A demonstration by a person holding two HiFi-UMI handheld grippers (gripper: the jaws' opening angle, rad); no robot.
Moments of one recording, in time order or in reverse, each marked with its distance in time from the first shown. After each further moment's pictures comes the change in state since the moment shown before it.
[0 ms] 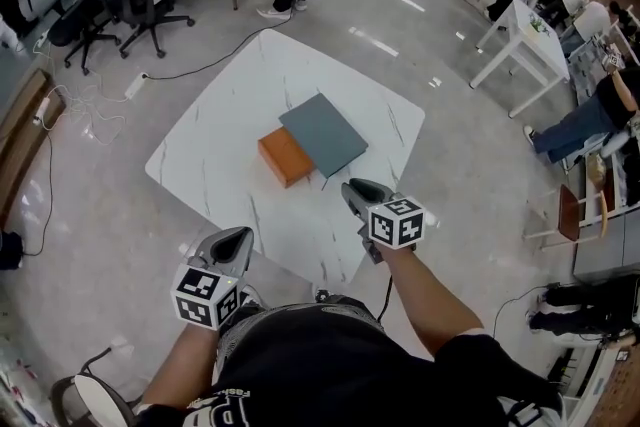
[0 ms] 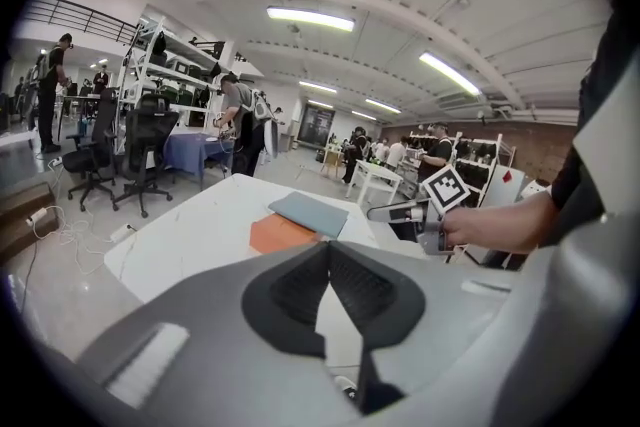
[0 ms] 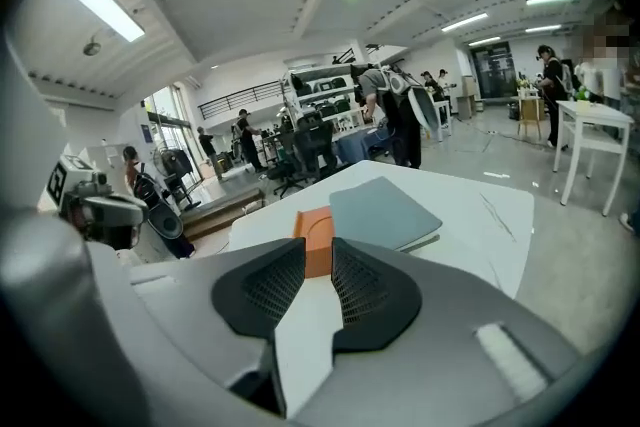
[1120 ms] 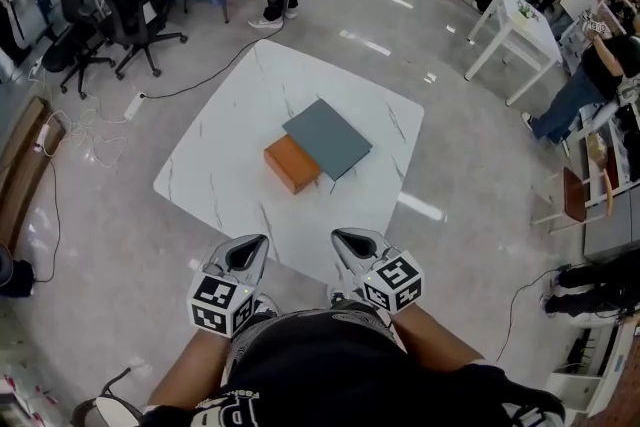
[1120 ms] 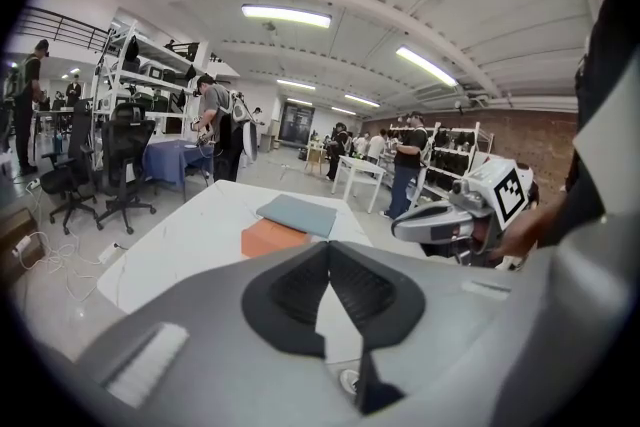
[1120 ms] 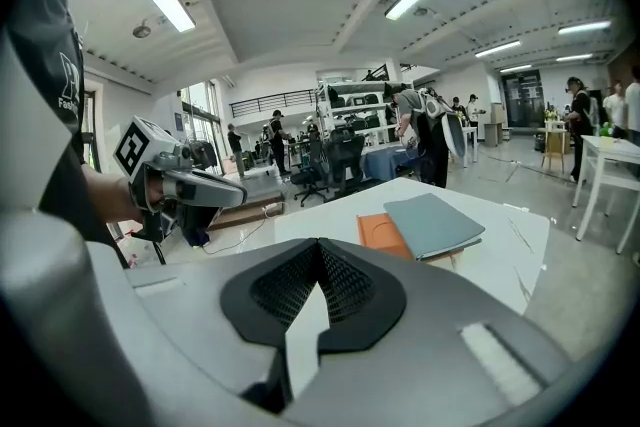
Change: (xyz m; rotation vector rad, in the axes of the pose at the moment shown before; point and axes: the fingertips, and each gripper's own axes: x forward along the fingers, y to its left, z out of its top) left arm -0.004 -0.004 0.006 0.103 0.017 -0.087; right arm -0.051 0.129 -0.024 -0.158 -0.084 0.090
